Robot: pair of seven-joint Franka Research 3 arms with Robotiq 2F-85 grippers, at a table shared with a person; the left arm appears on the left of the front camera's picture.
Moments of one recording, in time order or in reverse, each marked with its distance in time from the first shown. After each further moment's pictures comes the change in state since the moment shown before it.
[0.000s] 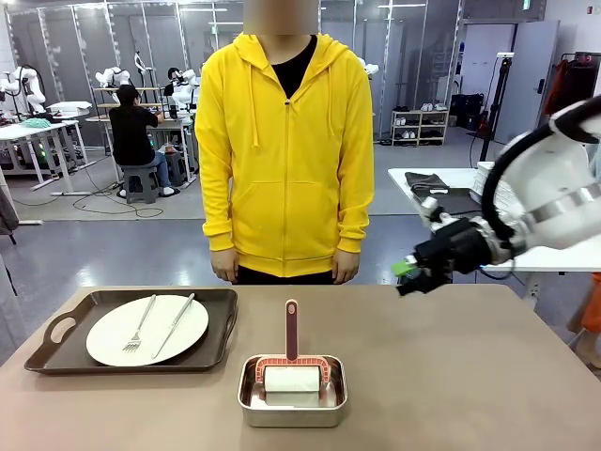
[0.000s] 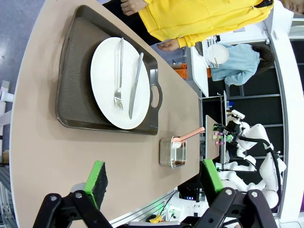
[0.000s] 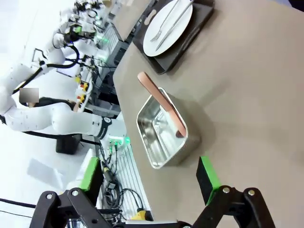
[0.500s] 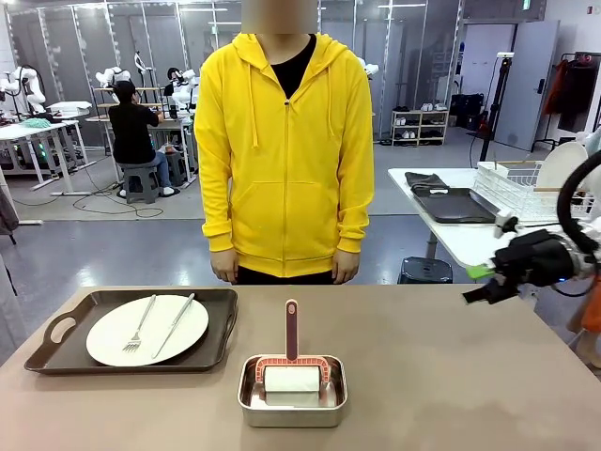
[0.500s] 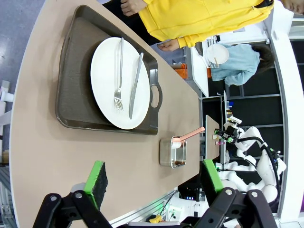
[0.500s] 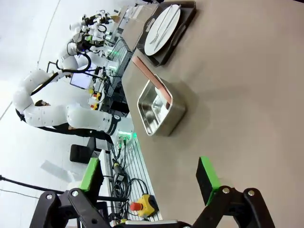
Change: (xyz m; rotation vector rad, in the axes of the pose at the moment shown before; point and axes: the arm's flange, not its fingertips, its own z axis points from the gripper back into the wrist) left arm 0.000 0.000 0.000 0.000 0.000 0.000; right arm -0.056 -0.044 0.110 0.056 -0.067 -0.052
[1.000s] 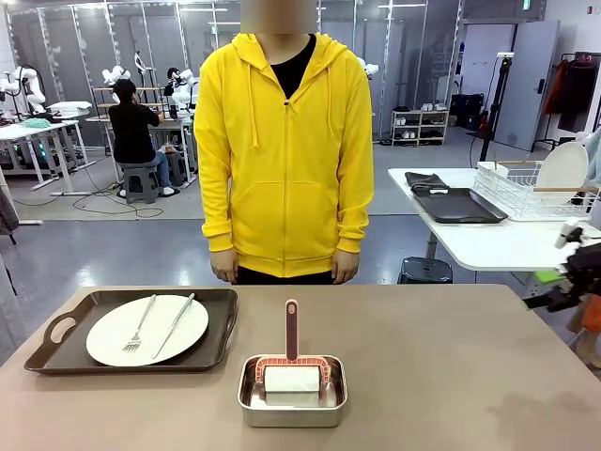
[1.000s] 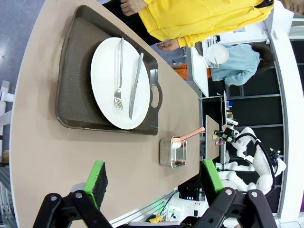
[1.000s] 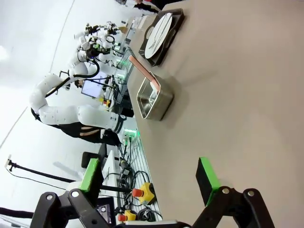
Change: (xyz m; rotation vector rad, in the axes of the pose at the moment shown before) left arm 0.000 0.000 0.000 0.000 0.000 0.000; right arm -0.039 -0.049 0.109 0.058 -0.071 -0.050
